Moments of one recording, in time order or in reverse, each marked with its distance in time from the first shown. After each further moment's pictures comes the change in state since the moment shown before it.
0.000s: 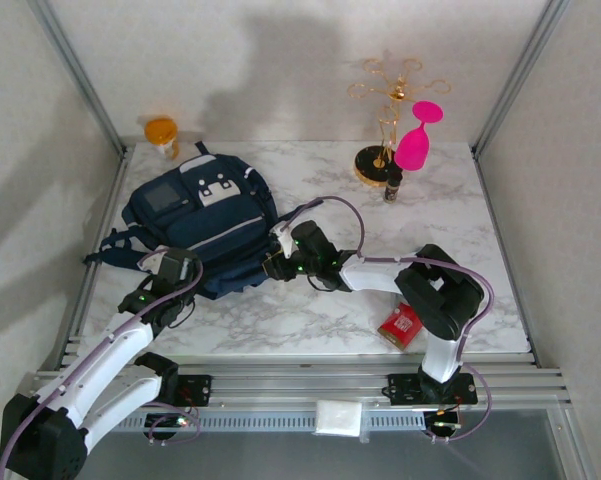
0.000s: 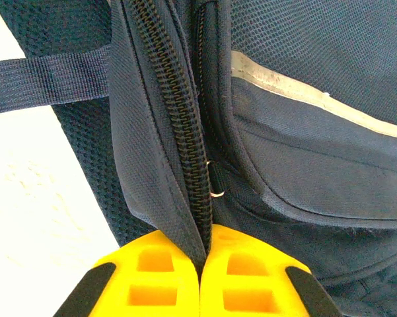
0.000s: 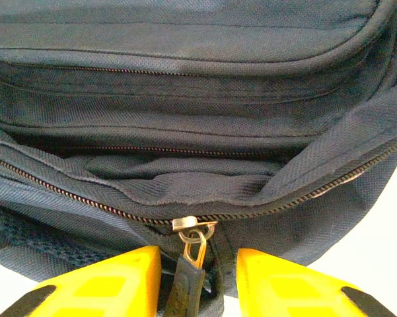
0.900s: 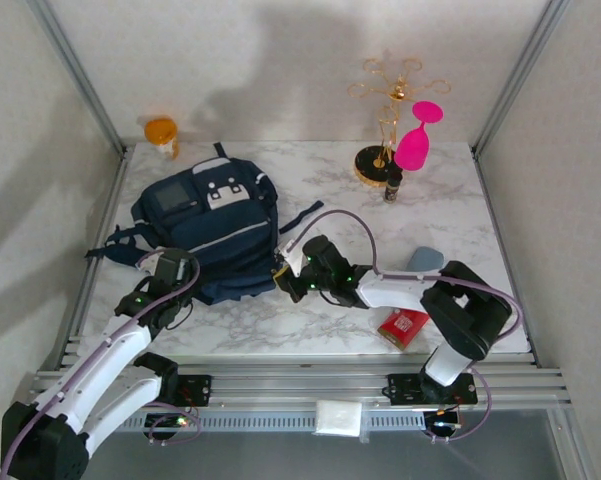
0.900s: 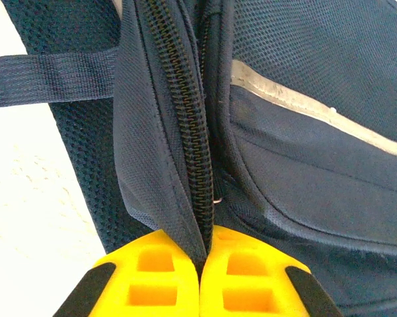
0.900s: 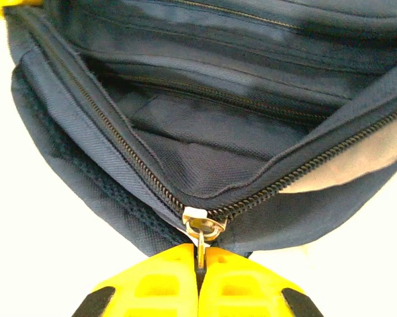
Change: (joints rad) left arm 0.025 -0.030 0.000 -0.026 0.037 0.025; right arm 0.053 -0.197 -0.199 0.008 -0.029 -0.147
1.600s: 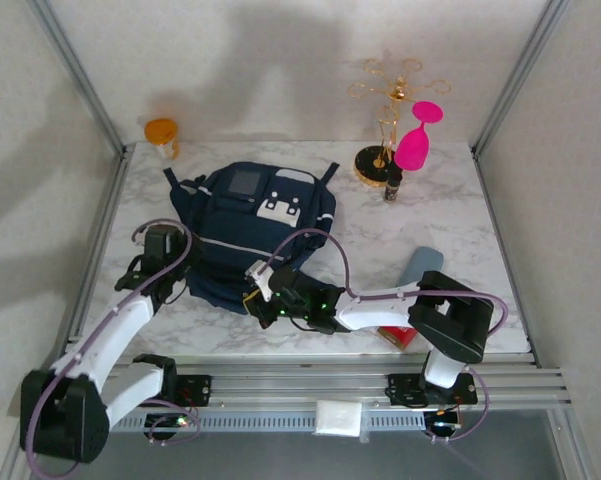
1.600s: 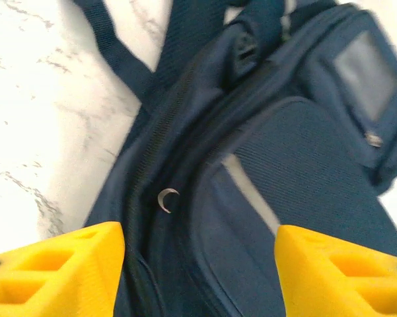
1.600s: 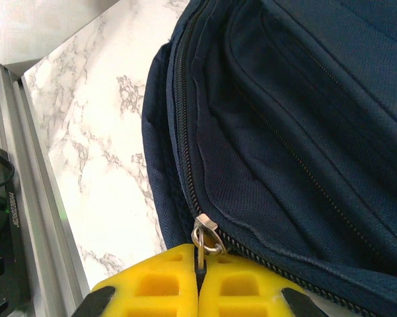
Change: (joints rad) left arm 0.173 0.155 0.082 0.213 0.144 0.143; right arm 0.269 0.082 0.085 0.063 0.198 0.277
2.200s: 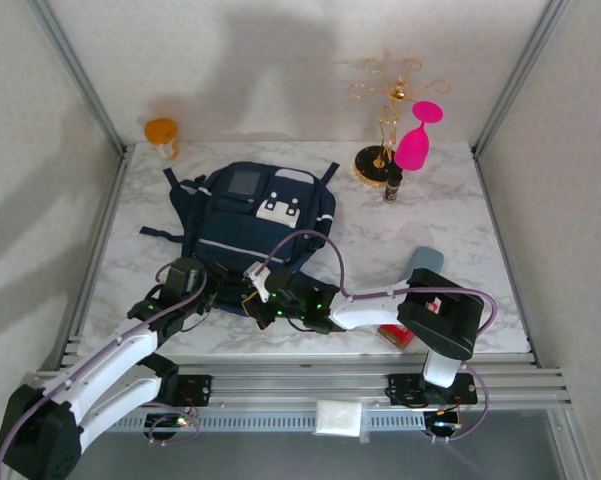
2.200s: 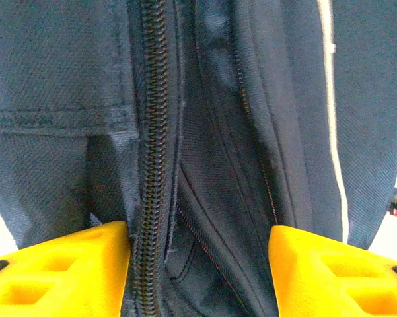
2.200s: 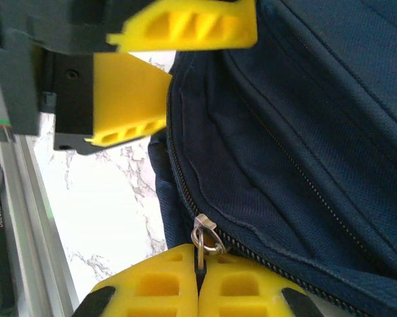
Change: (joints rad) left arm -0.285 -0.089 -0.211 0.038 0.048 -0.531; right arm 0.001 0.052 0.025 -0.003 0.003 0.007
